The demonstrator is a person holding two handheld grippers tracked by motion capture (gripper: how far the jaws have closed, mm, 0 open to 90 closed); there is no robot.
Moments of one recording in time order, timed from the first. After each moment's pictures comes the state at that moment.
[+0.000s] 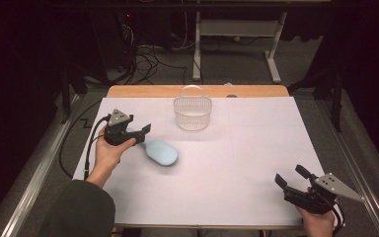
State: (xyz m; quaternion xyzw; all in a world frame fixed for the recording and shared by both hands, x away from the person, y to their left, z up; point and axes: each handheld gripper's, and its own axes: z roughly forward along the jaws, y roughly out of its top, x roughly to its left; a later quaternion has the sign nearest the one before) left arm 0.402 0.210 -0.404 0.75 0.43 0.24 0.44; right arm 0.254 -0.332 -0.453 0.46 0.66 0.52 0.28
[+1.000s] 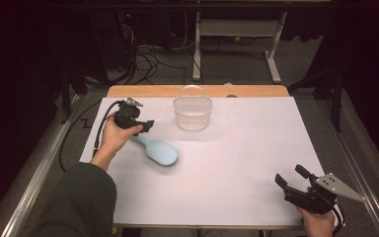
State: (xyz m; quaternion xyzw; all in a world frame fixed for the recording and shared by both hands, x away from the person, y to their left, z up) left arm 0.455 0.193 -0.393 0.82 0.44 0.18 0.30; right arm 0.255 -0.333 -0.453 0.46 0.66 0.53 0.28
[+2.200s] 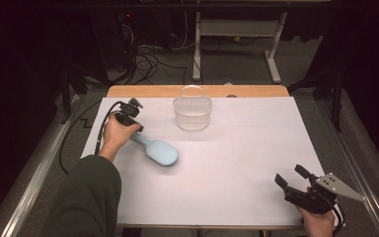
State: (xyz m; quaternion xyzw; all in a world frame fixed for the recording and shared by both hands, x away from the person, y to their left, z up) left arm 0.492 0.204 -0.420 0.84 0.51 0.09 0.16; right arm 0.255 -0.333 -0.453 0.46 0.66 0.53 0.27
